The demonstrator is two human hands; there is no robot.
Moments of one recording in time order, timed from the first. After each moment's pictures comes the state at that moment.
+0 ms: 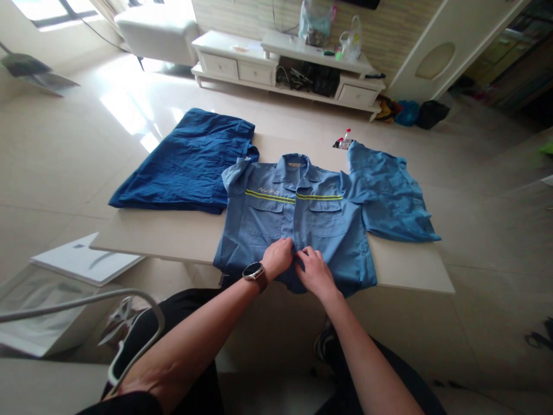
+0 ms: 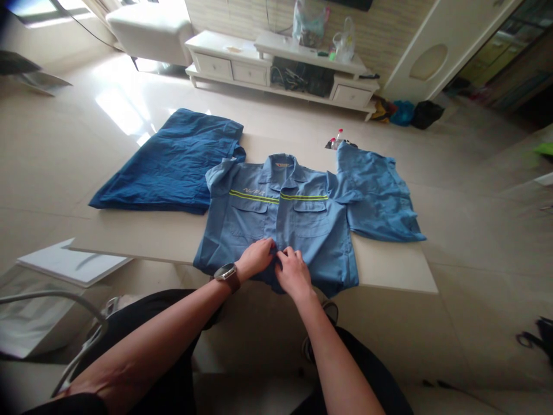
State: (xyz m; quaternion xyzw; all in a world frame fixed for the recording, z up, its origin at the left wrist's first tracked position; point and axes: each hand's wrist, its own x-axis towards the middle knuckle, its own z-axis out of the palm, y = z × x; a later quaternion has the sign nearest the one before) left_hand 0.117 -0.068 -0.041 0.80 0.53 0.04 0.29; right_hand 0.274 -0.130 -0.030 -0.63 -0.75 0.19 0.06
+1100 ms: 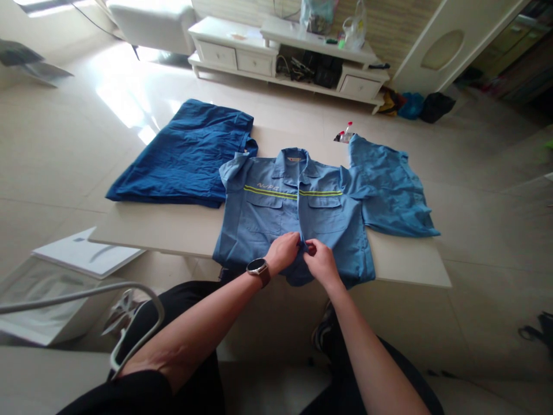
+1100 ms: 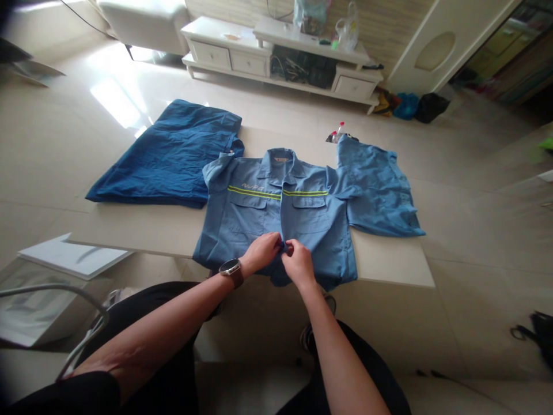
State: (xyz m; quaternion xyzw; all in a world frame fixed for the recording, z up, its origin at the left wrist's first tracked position) left_hand 0.134 -0.069 -0.046 0.81 0.48 0.12 0.31; right_hand 0.286 -0.119 -0.037 -0.70 -0.58 0.30 0.28
